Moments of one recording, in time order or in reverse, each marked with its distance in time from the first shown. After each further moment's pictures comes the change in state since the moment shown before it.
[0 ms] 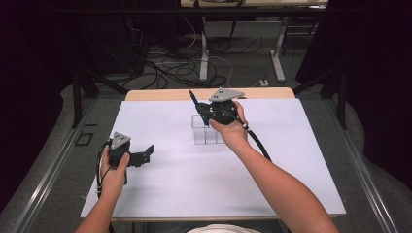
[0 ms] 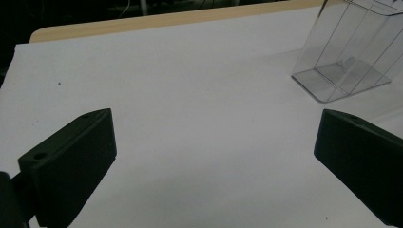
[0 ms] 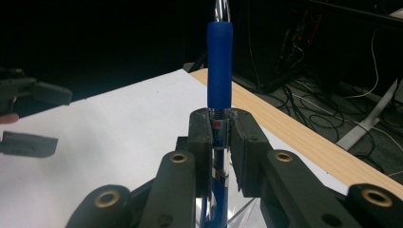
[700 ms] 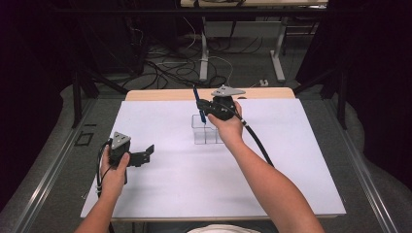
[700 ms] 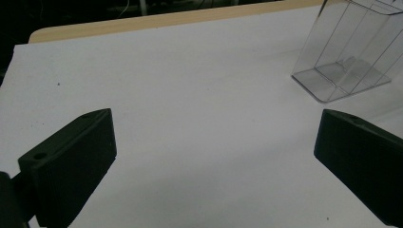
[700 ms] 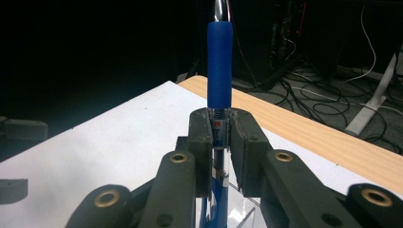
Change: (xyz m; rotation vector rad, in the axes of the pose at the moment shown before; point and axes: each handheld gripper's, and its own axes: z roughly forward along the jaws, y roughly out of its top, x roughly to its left) left arm 0.001 0.000 0.001 -0.001 -0.003 0.001; right arm -0.017 -0.013 0.022 -0.034 -0.036 0.173
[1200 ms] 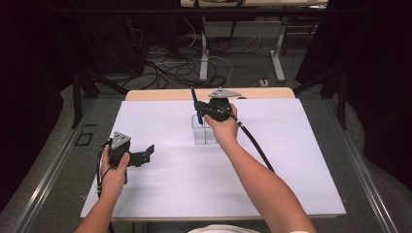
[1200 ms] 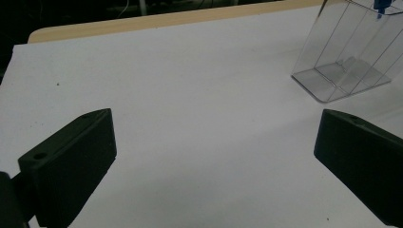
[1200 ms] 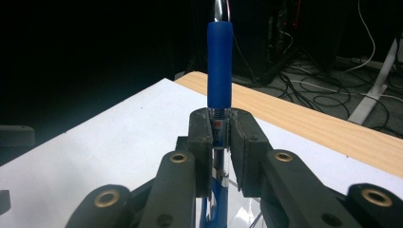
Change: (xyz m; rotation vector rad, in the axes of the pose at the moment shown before) left arm 0.000 0.000 0.000 0.000 -0.001 -0.001; right arm 0.001 -0.011 0.017 0.002 -0.018 0.049
